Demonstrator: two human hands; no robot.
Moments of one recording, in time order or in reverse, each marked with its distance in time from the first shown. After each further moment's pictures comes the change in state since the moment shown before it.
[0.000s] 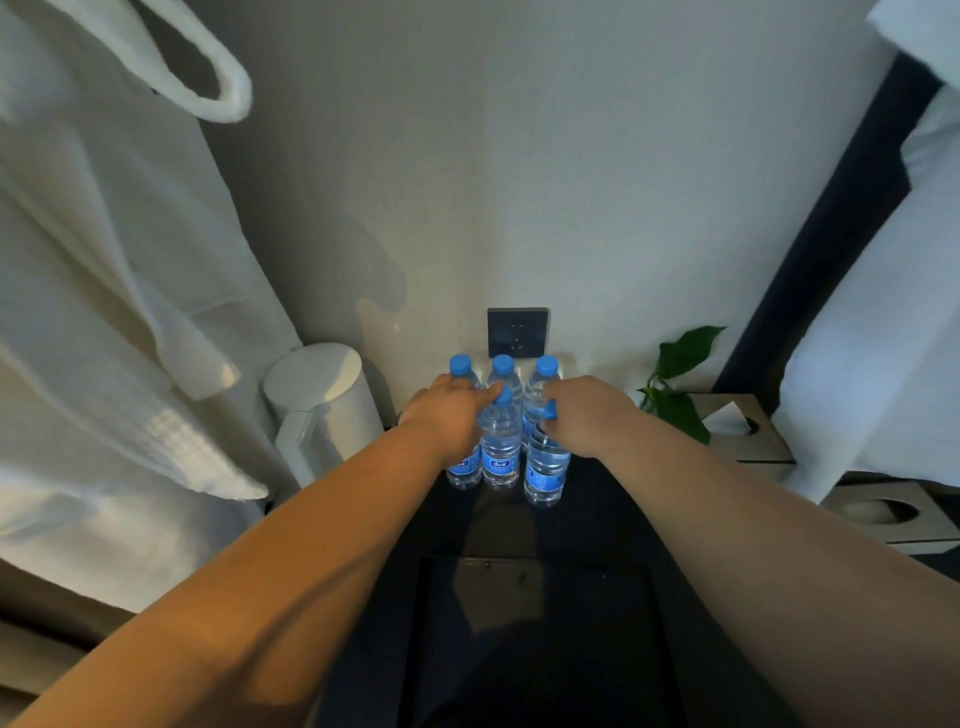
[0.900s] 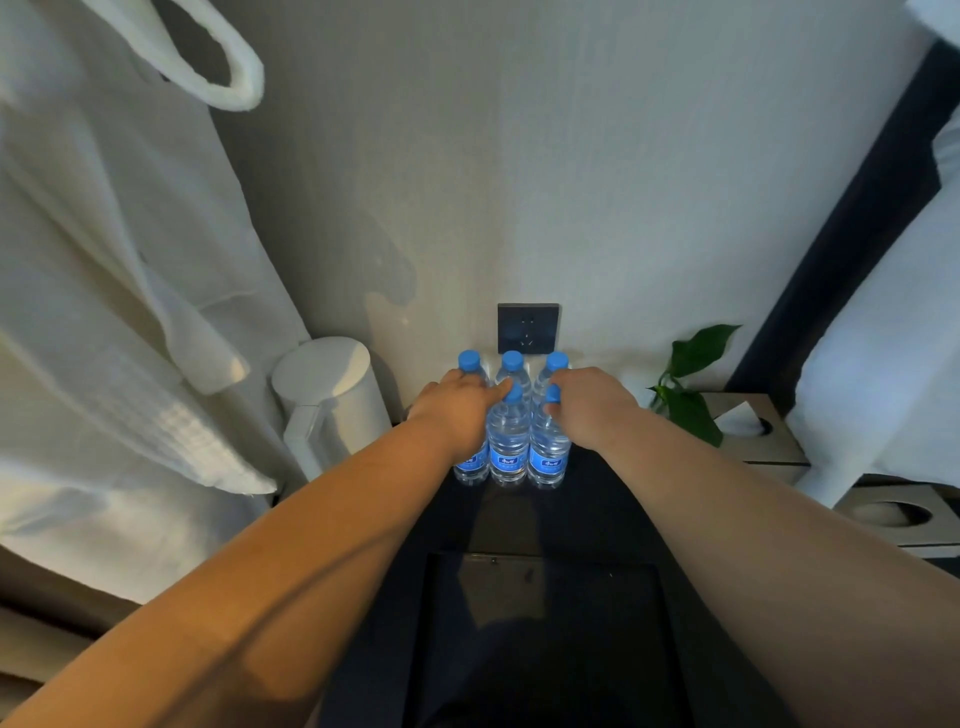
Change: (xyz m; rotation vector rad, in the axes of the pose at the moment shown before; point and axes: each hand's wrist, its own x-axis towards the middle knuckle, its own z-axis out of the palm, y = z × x) left_hand 0.004 -0.003 0.005 0.059 -0.006 0.022; right_hand 0.026 0.006 0.023 0.102 0.090 0.027
